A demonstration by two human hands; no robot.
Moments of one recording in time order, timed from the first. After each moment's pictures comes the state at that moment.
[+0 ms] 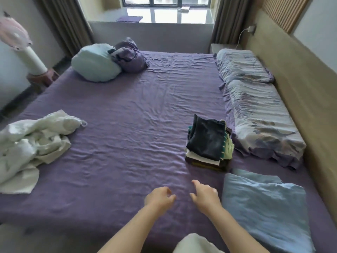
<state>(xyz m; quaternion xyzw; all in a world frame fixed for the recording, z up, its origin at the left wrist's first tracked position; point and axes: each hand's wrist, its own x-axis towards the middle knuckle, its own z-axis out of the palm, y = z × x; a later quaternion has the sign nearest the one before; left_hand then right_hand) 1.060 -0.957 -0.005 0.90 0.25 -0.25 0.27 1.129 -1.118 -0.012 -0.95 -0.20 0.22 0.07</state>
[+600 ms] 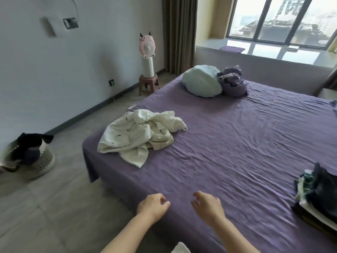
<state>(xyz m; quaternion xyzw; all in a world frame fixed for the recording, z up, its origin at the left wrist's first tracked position) 0.773 -0.632 0.024 0.83 0.46 -0.12 0.31 0.931 -0.764 0.016 -0.88 -0.41 0.20 0.09</state>
